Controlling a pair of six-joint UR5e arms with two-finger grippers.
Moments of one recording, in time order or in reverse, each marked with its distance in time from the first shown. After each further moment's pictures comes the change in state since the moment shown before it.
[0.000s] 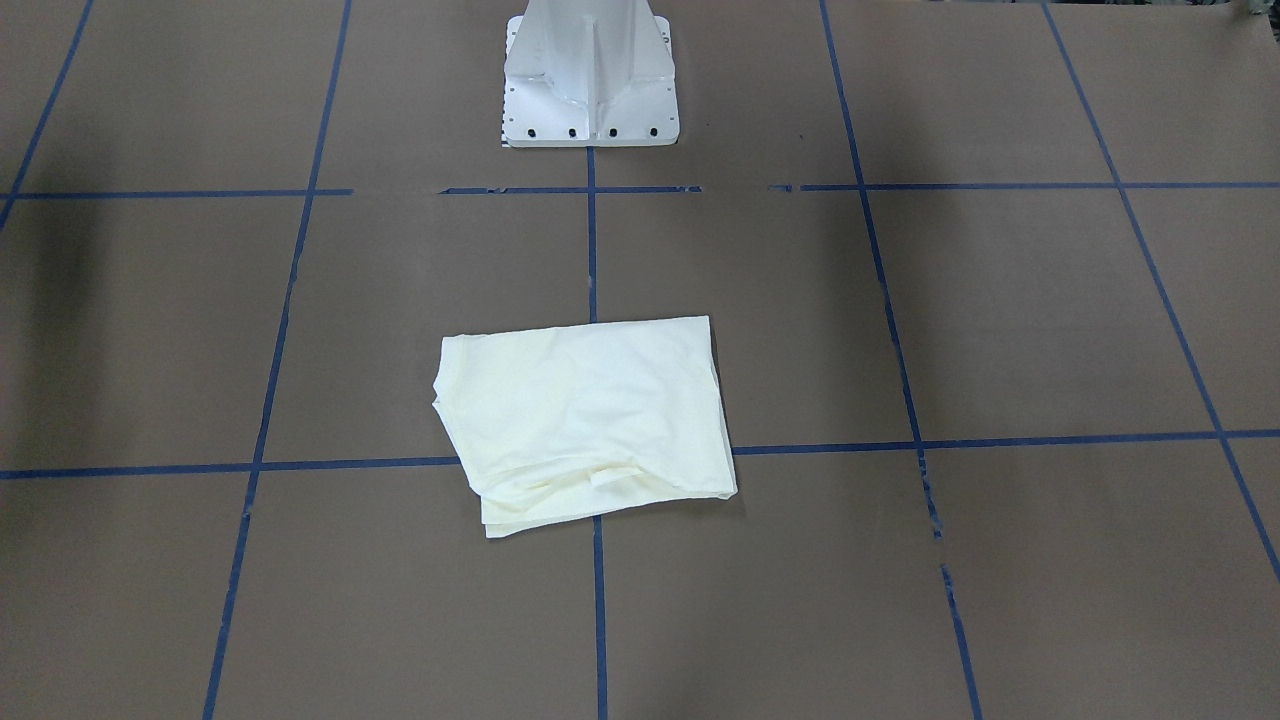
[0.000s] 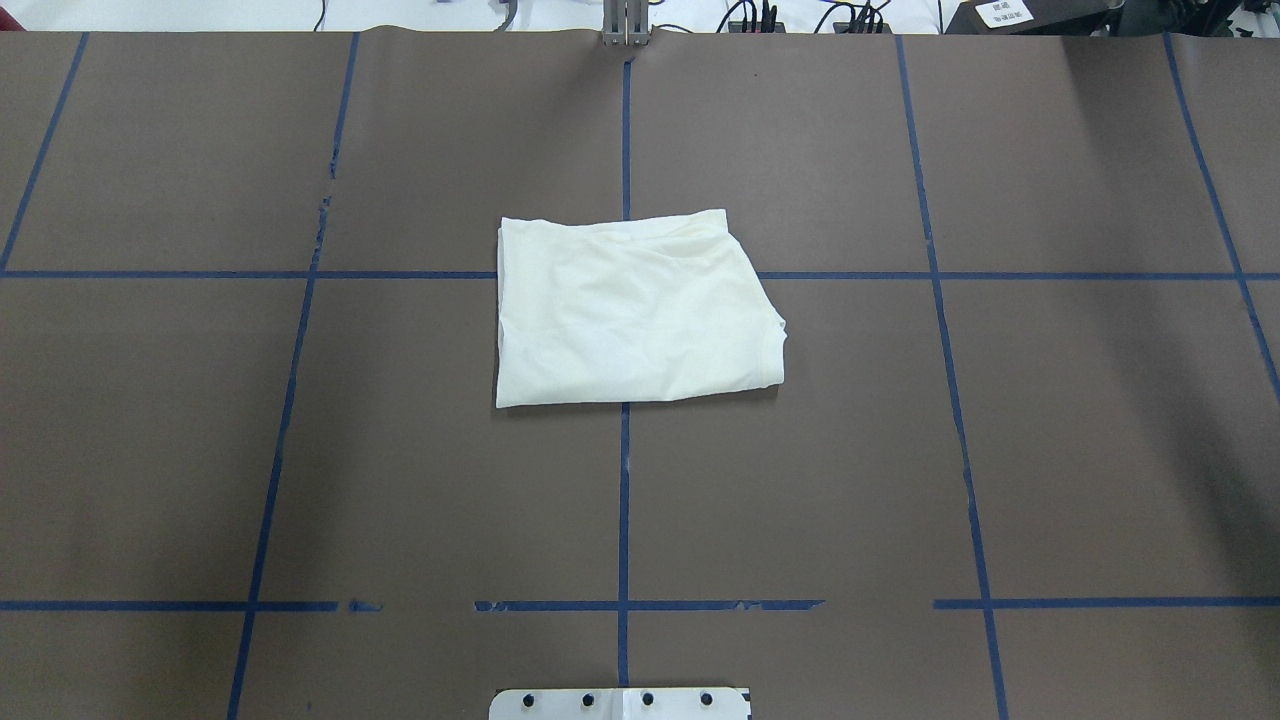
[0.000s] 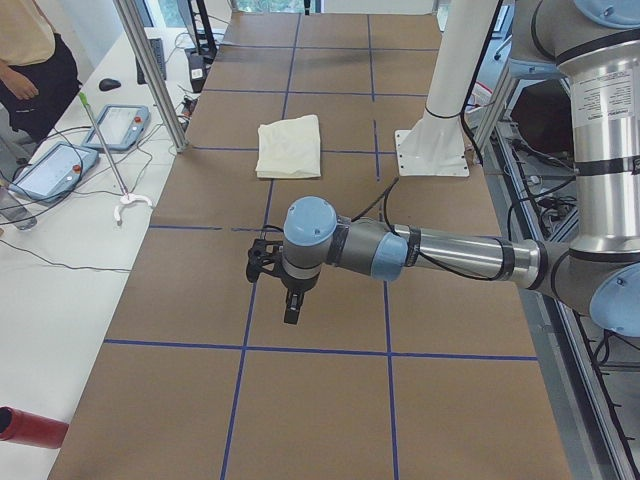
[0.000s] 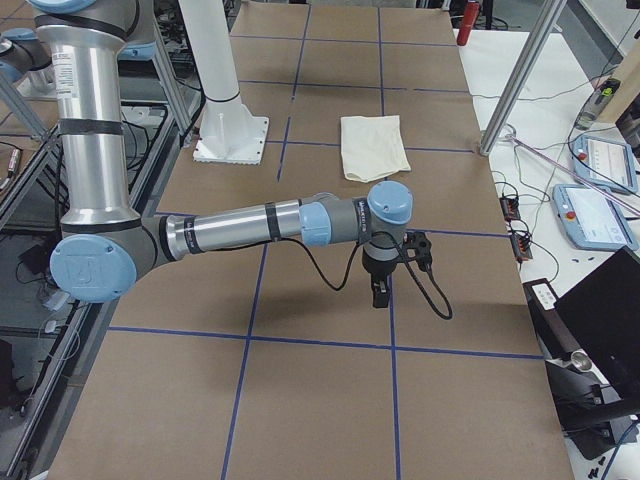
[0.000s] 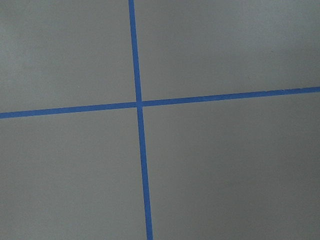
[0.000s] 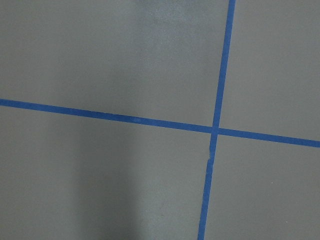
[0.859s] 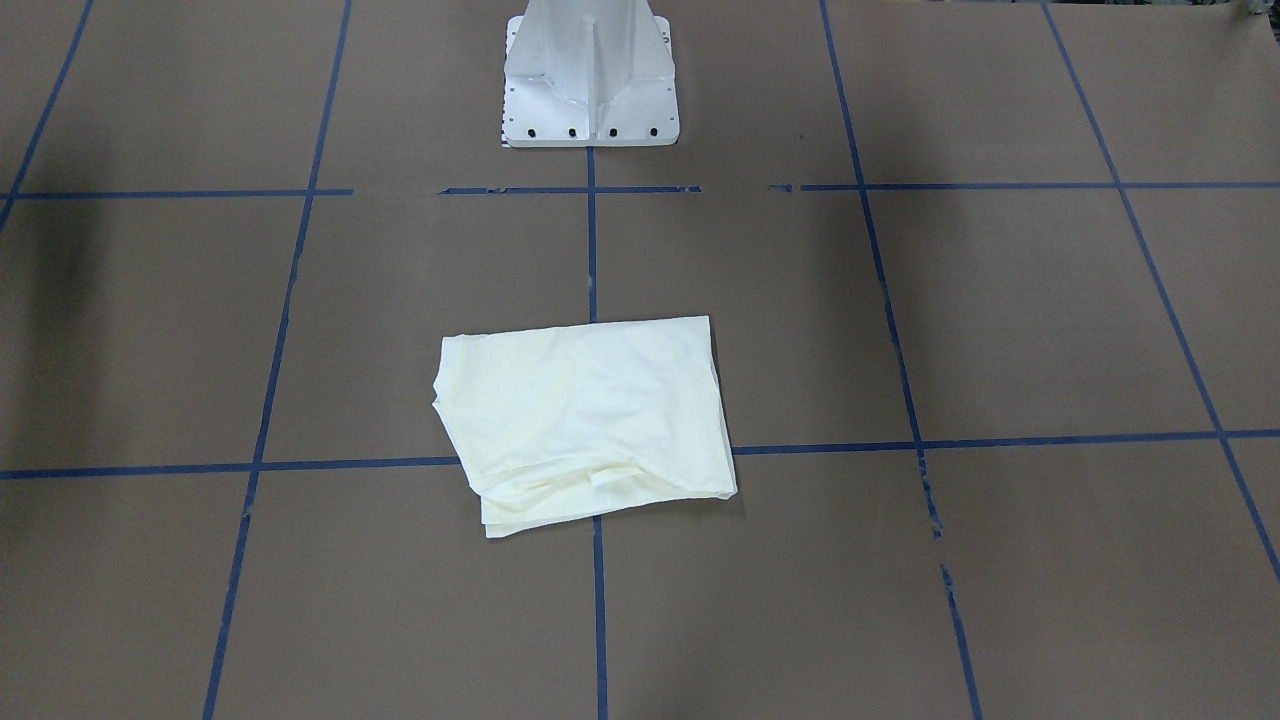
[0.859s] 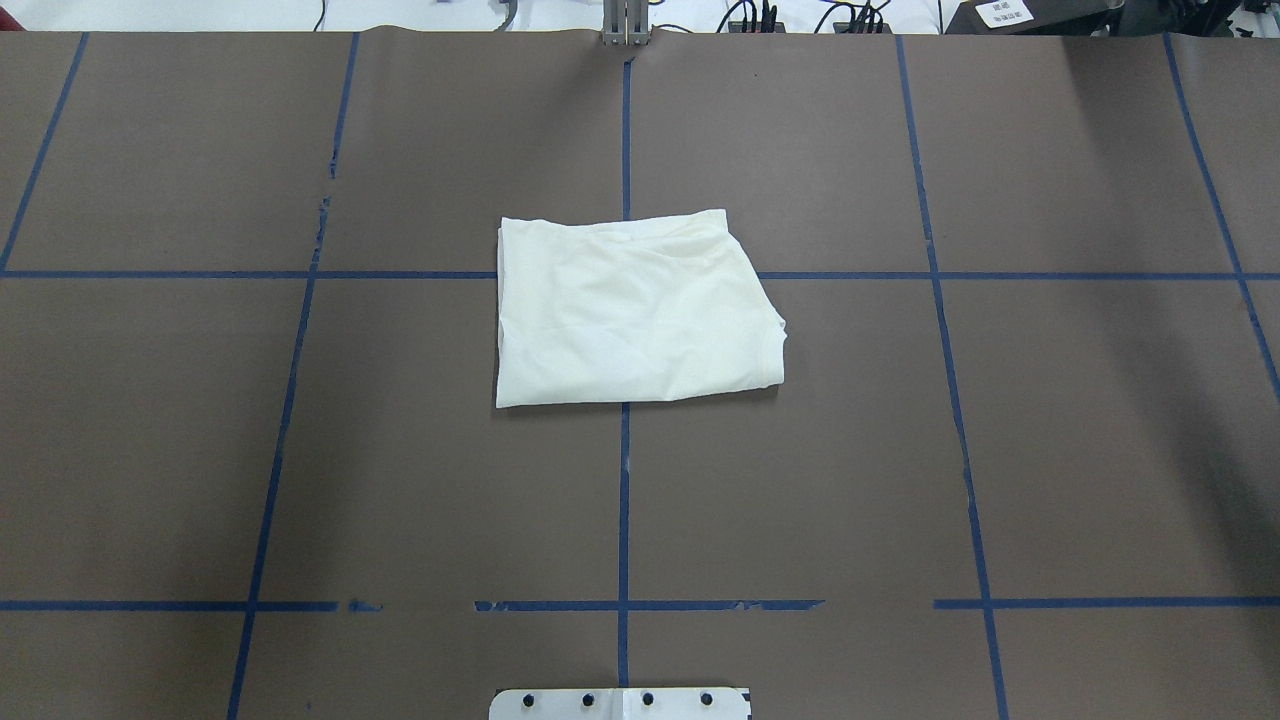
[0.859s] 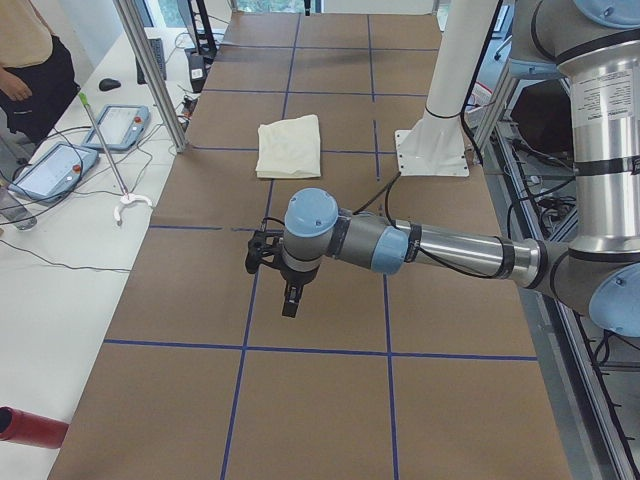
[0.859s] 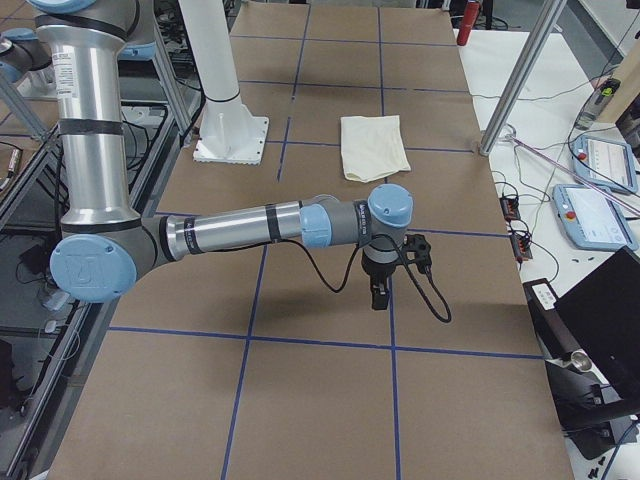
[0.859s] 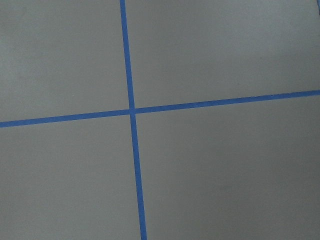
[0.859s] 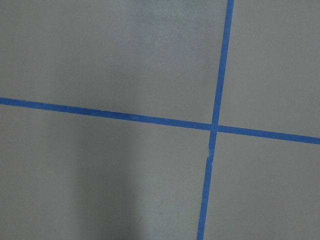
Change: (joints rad) left arm 0.000 -0.001 -0.025 0.004 0.000 0.000; right arm -0.001 -0.001 -0.009 0.000 0.002 0.000
